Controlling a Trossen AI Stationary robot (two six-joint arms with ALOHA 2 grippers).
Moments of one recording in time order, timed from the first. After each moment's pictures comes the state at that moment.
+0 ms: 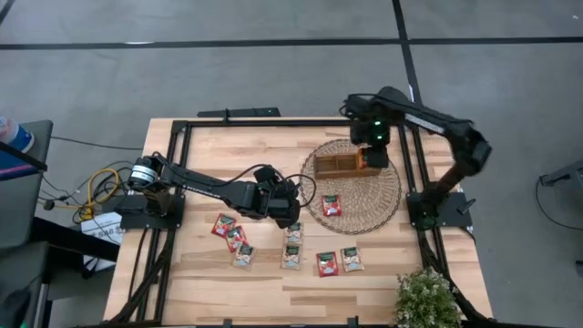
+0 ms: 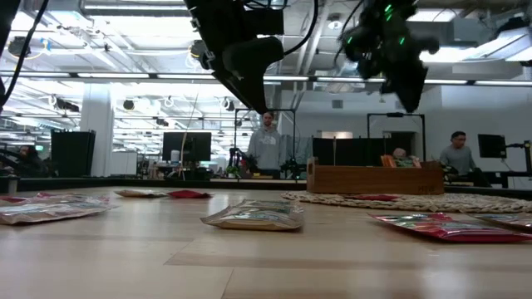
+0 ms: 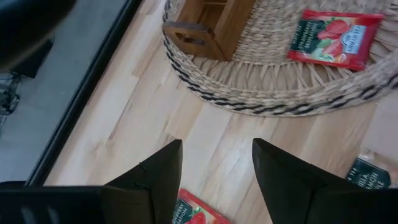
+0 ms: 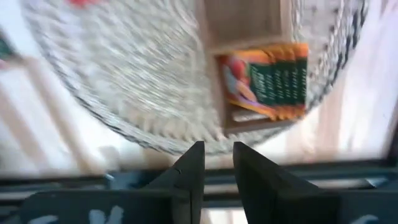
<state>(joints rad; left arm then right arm) -0.17 1.82 1.42 -0.73 -0.70 -0.39 -0.62 1.59 1.46 -1.57 -0.06 -0.52</state>
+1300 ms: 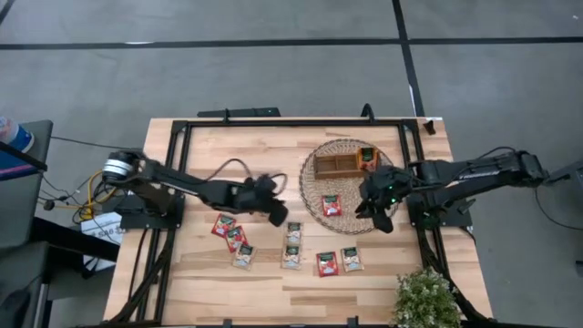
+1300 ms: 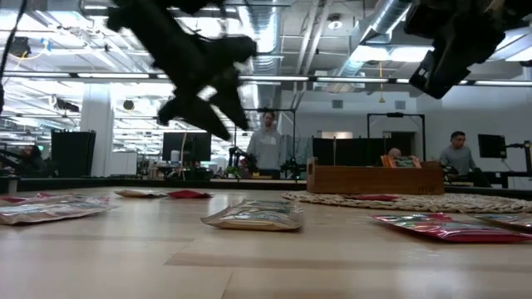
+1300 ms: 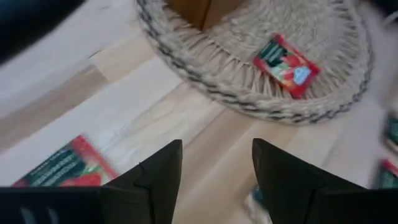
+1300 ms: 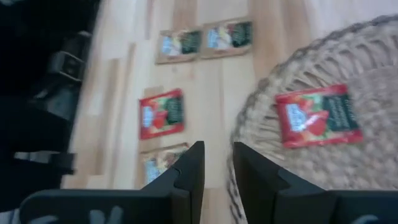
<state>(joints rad) -0.13 1.57 0.91 -0.16 -0.44 -0.84 0.06 0.93 0.68 -0.59 -0.26 0.21</state>
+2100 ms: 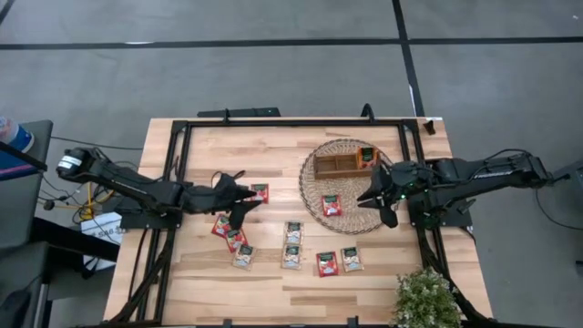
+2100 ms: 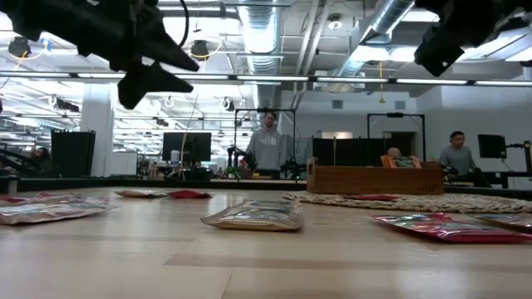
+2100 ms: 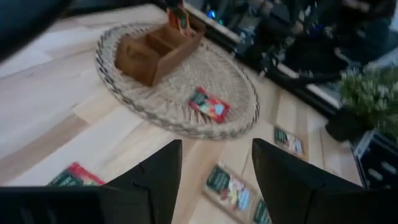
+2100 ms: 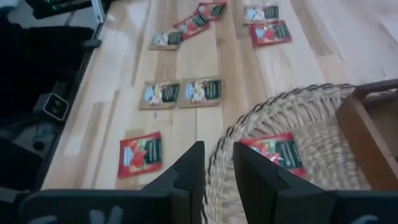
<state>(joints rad) -0.22 1.03 0.43 0.25 -0.44 -0.64 0.09 0.77 0.68 -0.56 -0.08 0.19</state>
